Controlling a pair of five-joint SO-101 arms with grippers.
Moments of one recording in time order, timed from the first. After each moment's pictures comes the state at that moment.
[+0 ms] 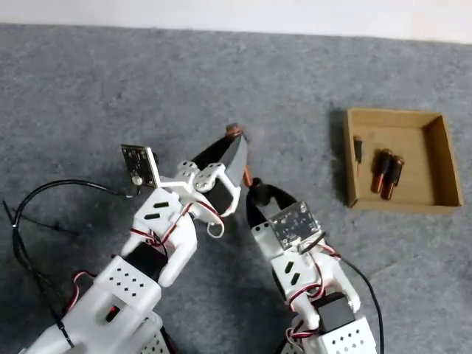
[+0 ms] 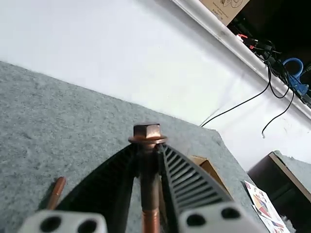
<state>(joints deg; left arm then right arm) 25.7 -56.7 75.6 -11.1 40.5 -28.5 -104.7 95.6 31.3 15.3</state>
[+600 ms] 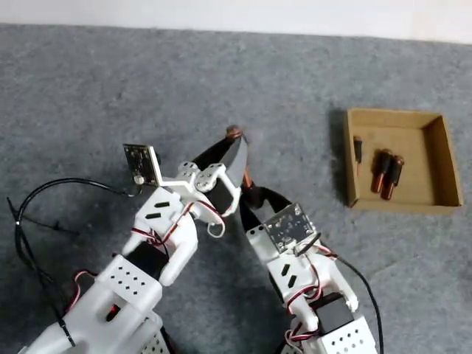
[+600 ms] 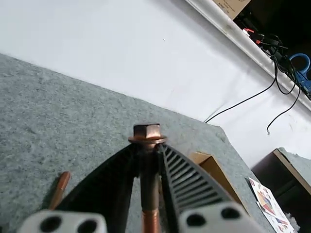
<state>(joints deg) 25.7 -55.4 75.8 -11.1 40.5 -31.0 -104.7 95.6 31.3 15.3</state>
